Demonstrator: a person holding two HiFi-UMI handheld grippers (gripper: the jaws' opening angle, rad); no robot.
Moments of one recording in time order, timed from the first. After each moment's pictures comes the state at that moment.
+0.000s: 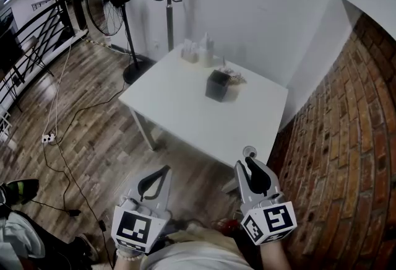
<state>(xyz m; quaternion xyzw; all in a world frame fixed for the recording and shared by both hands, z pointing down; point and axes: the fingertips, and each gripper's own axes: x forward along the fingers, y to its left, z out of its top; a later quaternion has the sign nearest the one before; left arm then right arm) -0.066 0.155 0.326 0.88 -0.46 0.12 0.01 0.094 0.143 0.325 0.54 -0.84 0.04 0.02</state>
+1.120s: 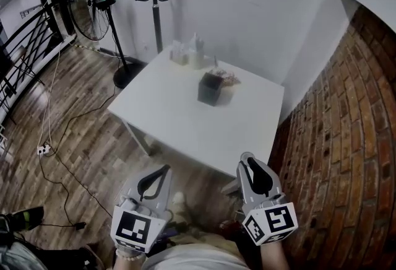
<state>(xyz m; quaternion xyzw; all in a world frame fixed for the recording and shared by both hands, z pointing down) -0.051 0.096 0.334 0.89 -0.43 0.12 0.01 0.116 0.097 0.339 0.57 -0.82 0.05 0.02</state>
